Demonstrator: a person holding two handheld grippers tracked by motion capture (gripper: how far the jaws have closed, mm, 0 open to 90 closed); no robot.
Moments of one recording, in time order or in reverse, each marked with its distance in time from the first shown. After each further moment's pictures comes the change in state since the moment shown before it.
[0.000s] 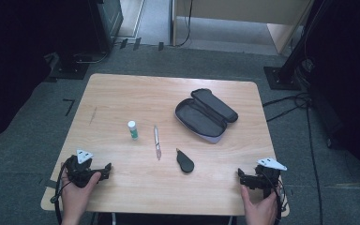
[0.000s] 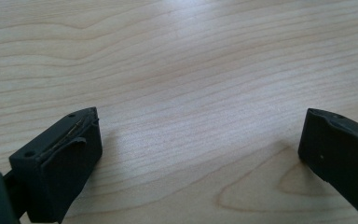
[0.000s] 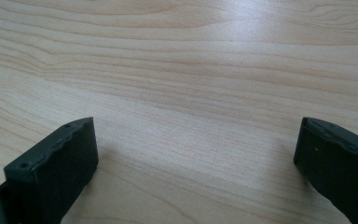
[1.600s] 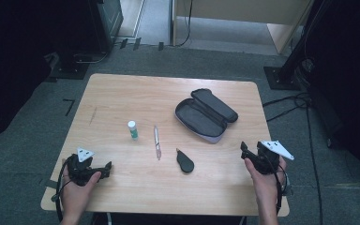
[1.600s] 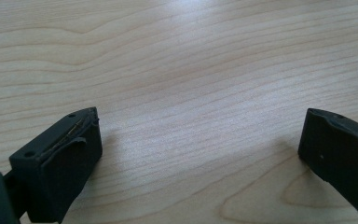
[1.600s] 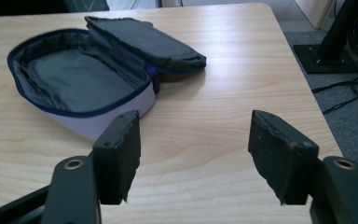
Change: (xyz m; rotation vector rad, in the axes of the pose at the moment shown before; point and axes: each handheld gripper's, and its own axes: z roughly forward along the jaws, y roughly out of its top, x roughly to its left) left arm 0.001 0.002 0.002 0.000 -0.007 0.010; right arm 0.025 0.071 -0.029 -0.257 -0.076 0.183
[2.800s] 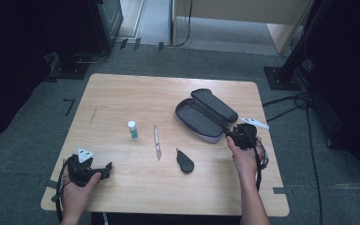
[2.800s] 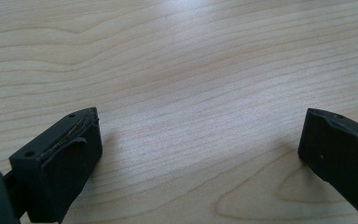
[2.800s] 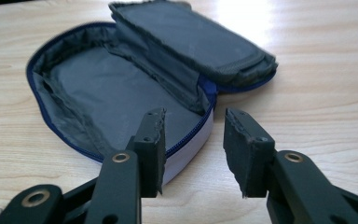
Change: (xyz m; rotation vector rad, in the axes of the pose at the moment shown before) left arm -0.001 -0.001 -0.001 0.002 -0.010 0.012; right arm 0.042 0.038 0.071 0.174 0.073 0.059
